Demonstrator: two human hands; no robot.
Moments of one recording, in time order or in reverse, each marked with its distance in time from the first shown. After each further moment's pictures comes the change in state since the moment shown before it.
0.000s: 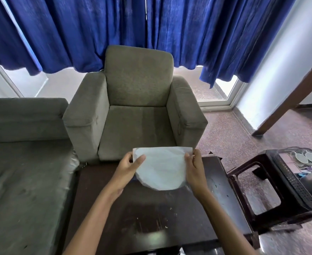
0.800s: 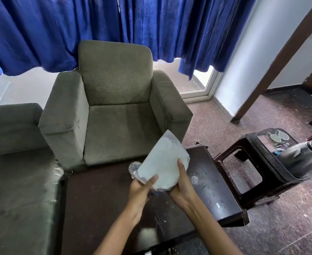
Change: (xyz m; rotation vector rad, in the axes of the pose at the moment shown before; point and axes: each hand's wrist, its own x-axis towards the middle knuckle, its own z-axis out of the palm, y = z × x) left_hand -0.015 -0.049 0.037 -0.382 -0.040 -0.102; right_hand -0.032 0.023 0.036 0.914 0.004 0.525
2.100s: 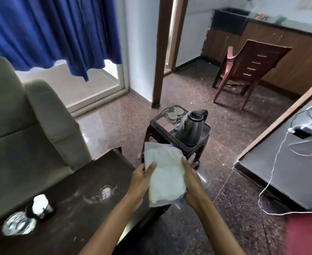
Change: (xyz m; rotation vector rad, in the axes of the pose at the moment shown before) left_hand 0.014 -0.153 0.397 0.447 -0.426 -0.133; right_hand -0.077 -0.268 -0.329 -0.075 0.459 -0.341
